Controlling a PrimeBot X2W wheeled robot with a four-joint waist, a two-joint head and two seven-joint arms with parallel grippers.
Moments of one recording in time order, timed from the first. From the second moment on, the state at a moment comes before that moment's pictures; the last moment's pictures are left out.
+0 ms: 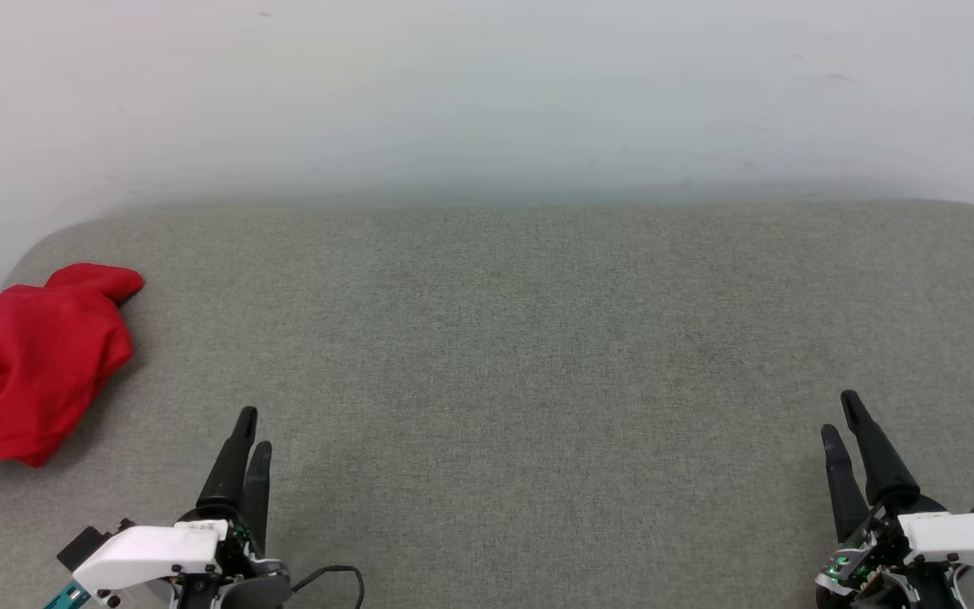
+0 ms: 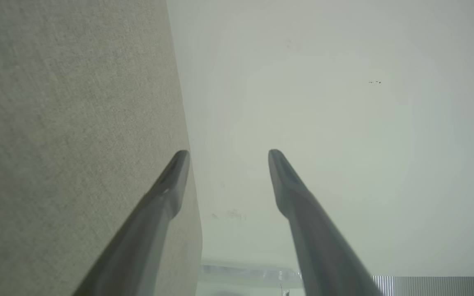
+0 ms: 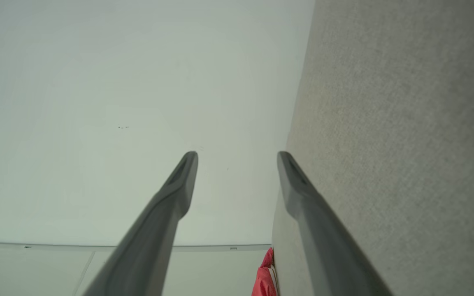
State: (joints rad) left arm -0.07 0.05 0.09 0.27 -1.61 -0.13 0.10; right arm -0.07 -0.05 -0.11 0.27 1.61 0.13 0.10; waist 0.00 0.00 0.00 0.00
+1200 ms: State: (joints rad) left arm -0.08 0.05 0.00 0.10 -1.09 -0.13 -0.06; right arm -0.05 -0.07 -0.05 0.13 1.11 0.13 -0.06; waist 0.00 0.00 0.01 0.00
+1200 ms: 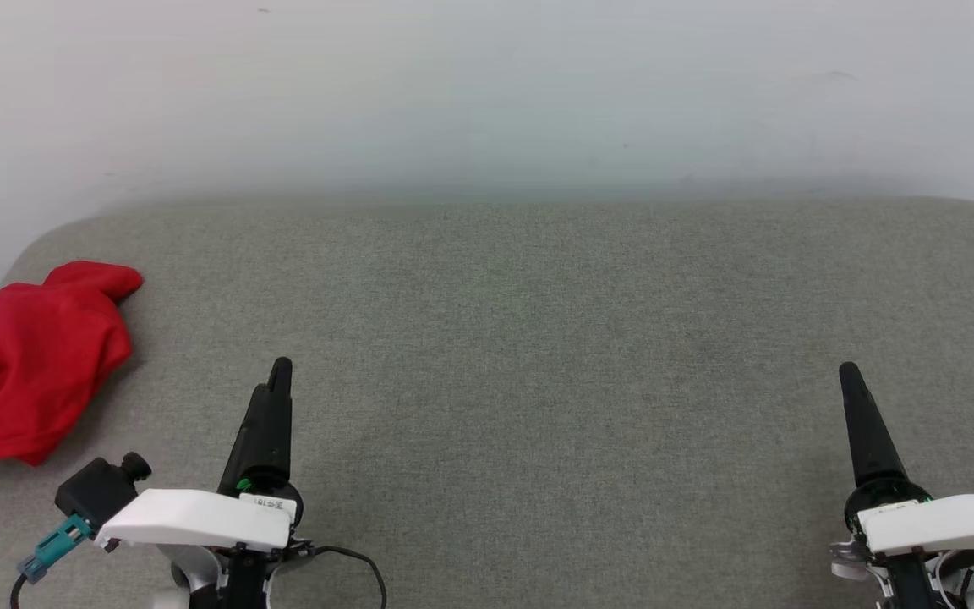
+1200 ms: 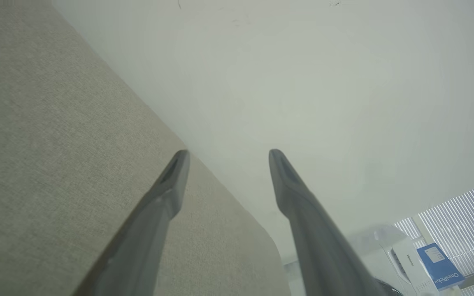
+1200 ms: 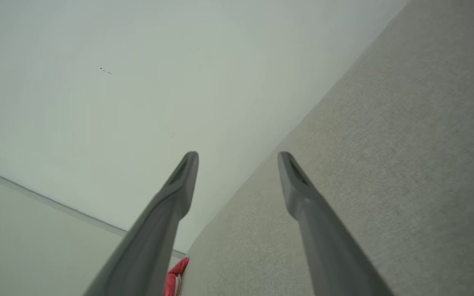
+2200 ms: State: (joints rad) left arm -0.07 0.05 -0.05 0.09 -0.52 -0.11 -0.15; right arm -0.02 -0.06 -0.06 0.02 0.48 0.13 -0.05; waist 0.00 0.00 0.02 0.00
